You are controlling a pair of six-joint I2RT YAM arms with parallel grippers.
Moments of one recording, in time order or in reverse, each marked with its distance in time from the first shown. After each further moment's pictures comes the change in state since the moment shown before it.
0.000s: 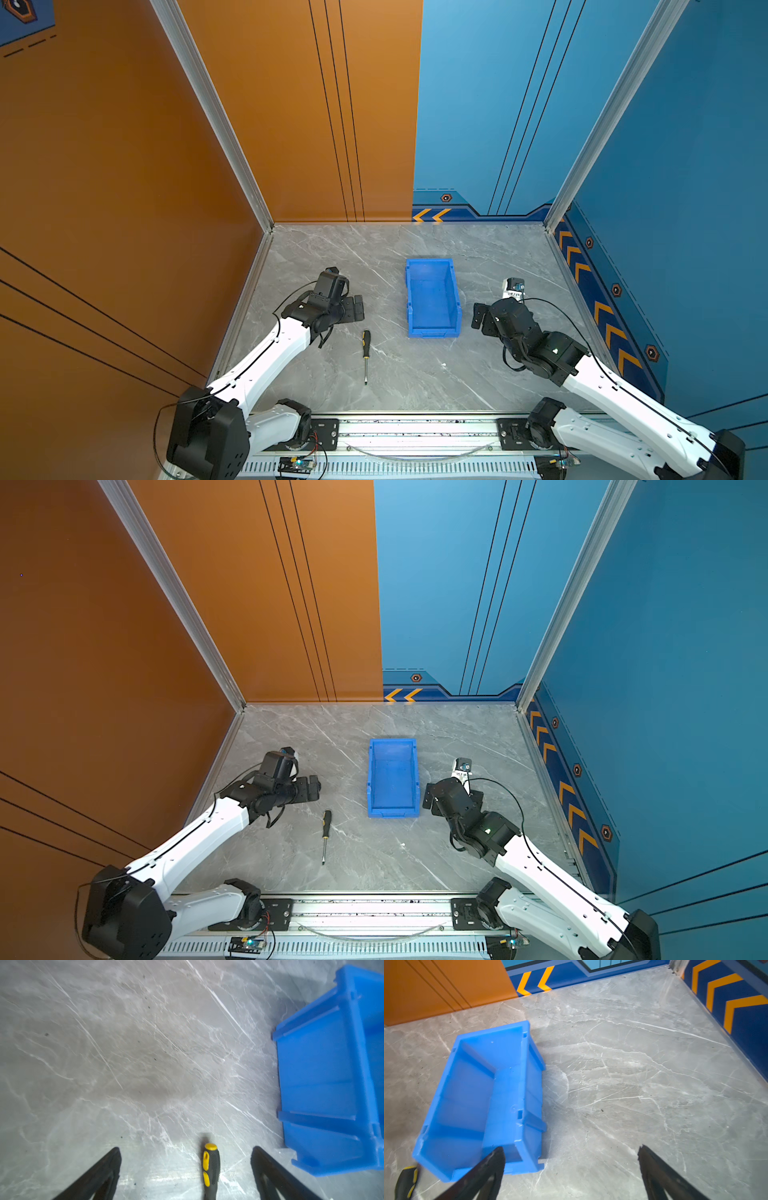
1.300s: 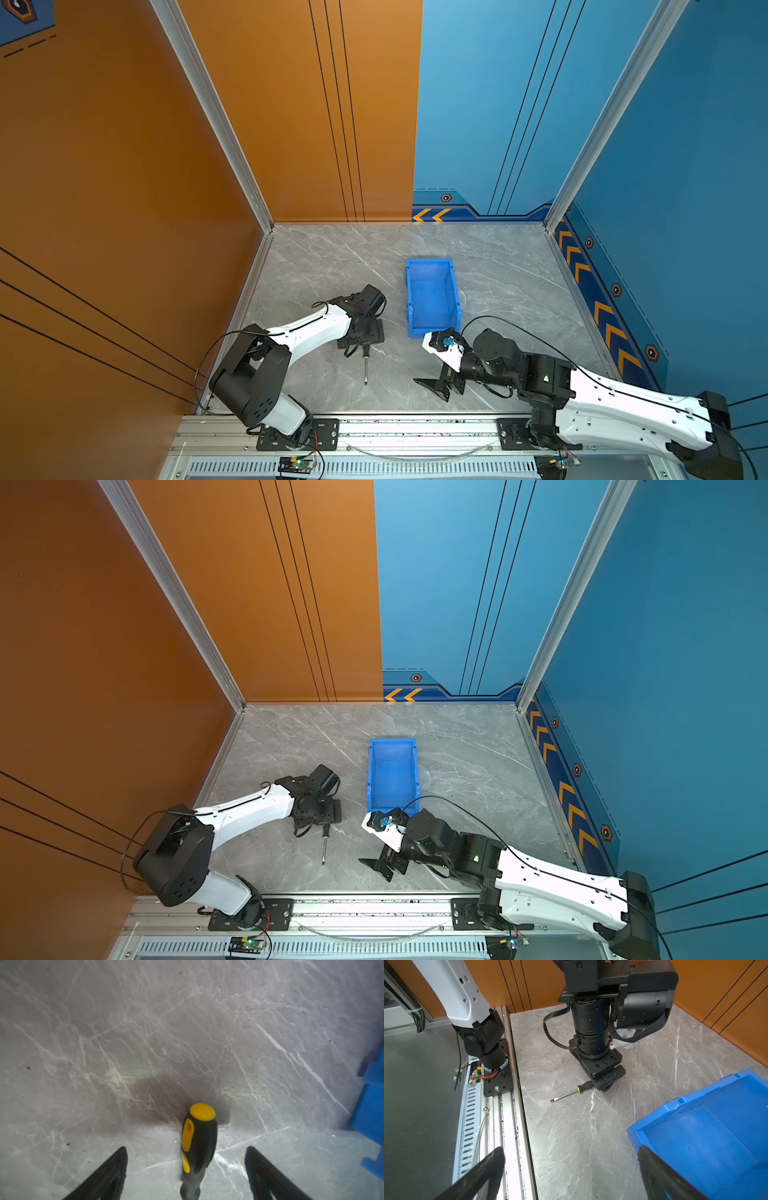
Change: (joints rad) left arm -0.204 0.326 0.045 -0.112 -0.019 -0.285; right arm 0.438 -0.008 -0.058 0.315 -0.574 -0.685
